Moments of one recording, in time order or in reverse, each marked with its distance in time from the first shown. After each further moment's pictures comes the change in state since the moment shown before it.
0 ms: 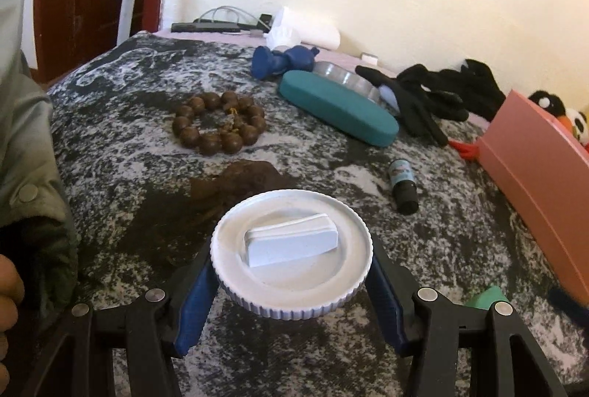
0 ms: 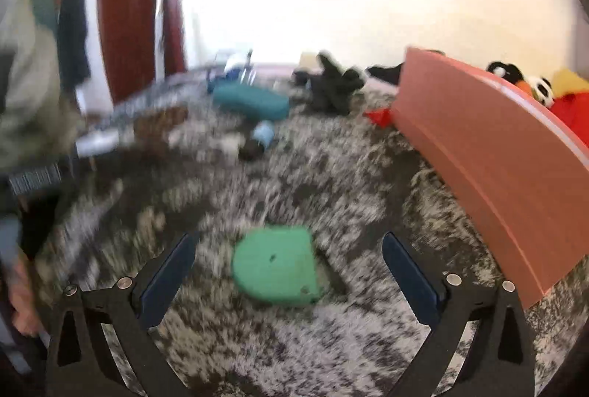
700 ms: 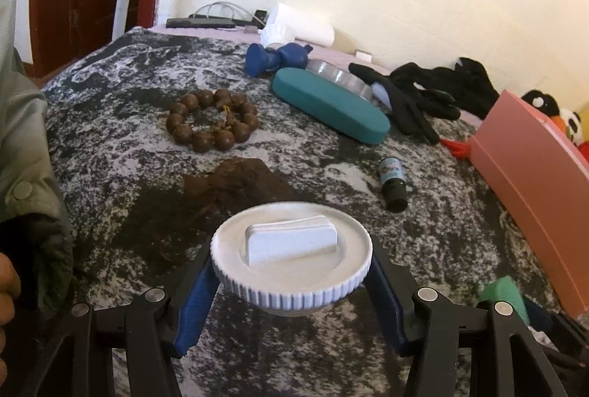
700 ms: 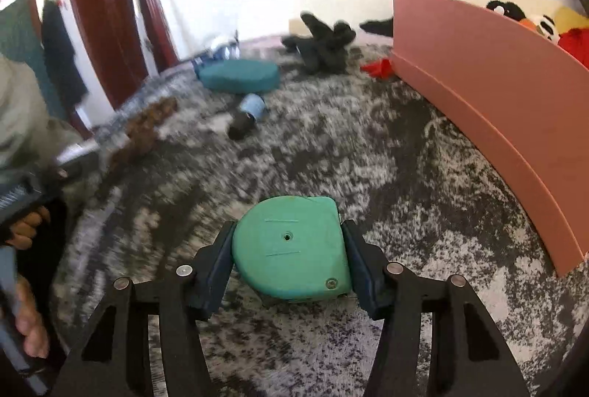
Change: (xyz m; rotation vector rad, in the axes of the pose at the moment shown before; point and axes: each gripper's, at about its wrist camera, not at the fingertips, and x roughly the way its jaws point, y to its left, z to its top) left arm -0.004 -0.005 0.004 -0.017 0.028 -0.025; right arm 0.012 -0.031 -0.005 0.191 0.062 0.117
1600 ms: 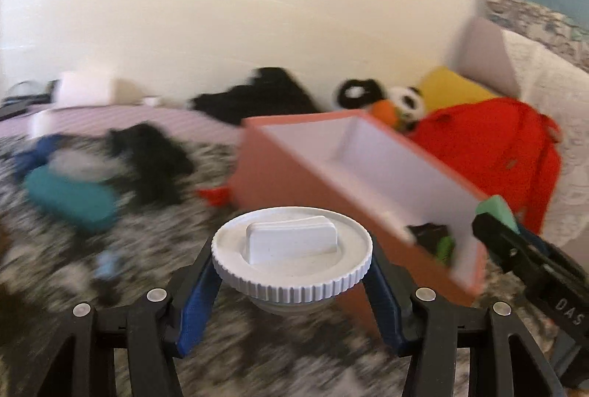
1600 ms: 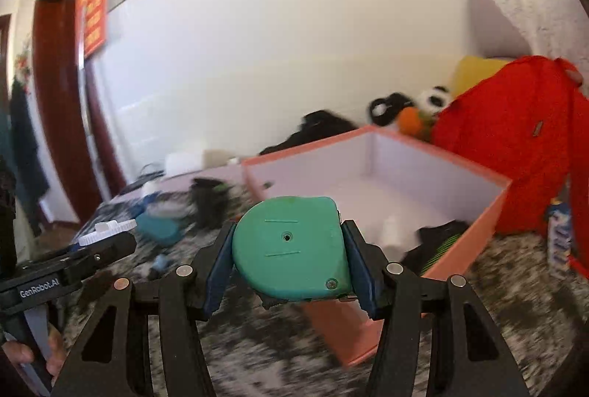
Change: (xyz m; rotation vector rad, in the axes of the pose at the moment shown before) left arm -0.021 -0.221 0.048 0.293 -0.026 -0.451; right arm -0.178 -0.139 0.068 0.131 -0.369 -0.239
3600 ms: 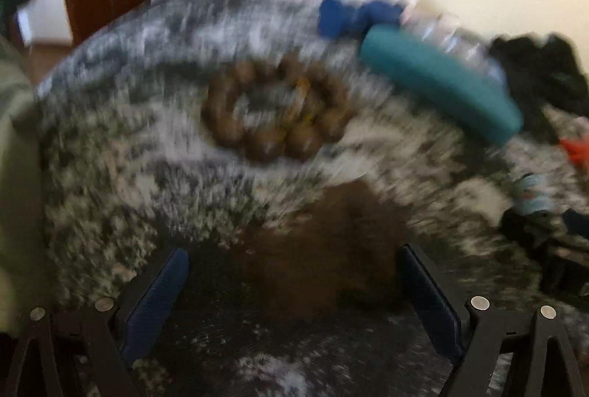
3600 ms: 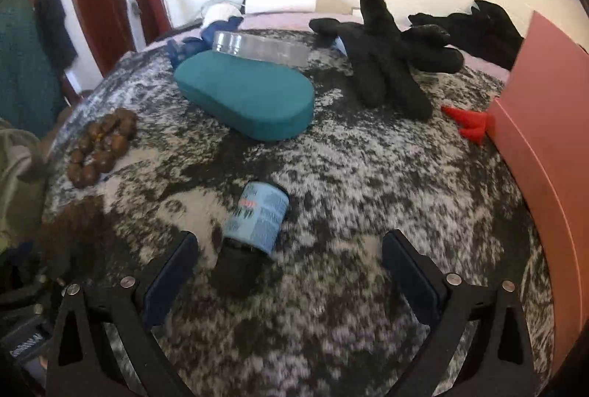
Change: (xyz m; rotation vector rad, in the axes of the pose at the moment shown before) left arm 0.002 0.271 -0.102 -0.334 0.174 0.668; right arm 0.268 0.238 -0.095 -0.268 0.526 0.183
